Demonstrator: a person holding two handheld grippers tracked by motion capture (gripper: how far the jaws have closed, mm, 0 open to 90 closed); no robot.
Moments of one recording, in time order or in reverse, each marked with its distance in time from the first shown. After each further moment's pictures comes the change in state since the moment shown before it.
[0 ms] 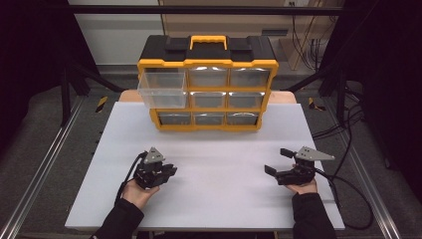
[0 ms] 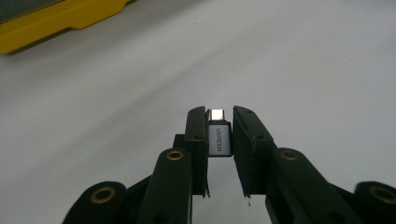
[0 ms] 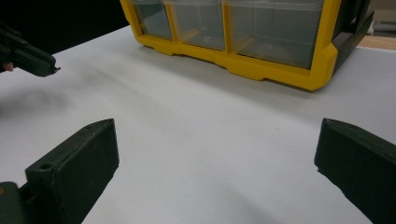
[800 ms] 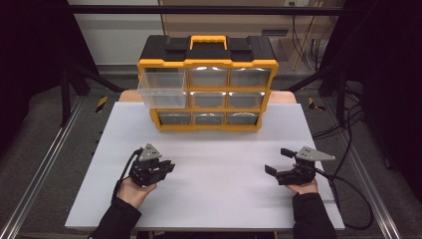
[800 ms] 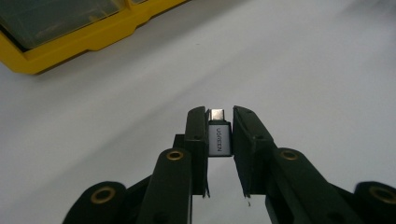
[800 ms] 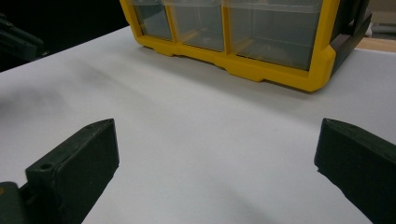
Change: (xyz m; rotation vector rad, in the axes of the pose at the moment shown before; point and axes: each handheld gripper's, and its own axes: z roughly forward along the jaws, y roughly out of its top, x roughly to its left) left arm -0.001 0.012 -0.019 -0.032 0.012 0.004; right arm 0.000 0.000 -0.001 -0.002 -0.003 -0.005
